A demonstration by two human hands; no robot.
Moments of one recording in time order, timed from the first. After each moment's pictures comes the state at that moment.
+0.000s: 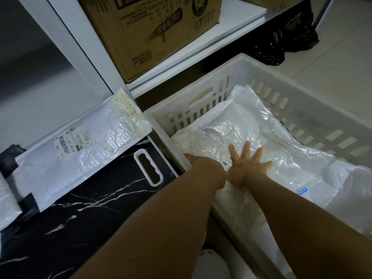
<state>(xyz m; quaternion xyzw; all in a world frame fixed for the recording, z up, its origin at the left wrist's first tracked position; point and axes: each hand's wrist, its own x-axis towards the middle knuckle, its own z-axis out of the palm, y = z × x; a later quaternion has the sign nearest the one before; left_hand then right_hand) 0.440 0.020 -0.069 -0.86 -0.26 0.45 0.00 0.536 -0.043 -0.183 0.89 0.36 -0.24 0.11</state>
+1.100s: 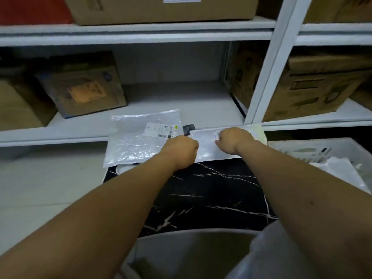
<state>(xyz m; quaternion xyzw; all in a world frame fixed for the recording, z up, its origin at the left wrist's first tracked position) 0.043 0.047 0.092 -0.85 -0.52 0.00 -0.04 0.223 0.079 0.087 0.70 0.71 -0.06 0.06</state>
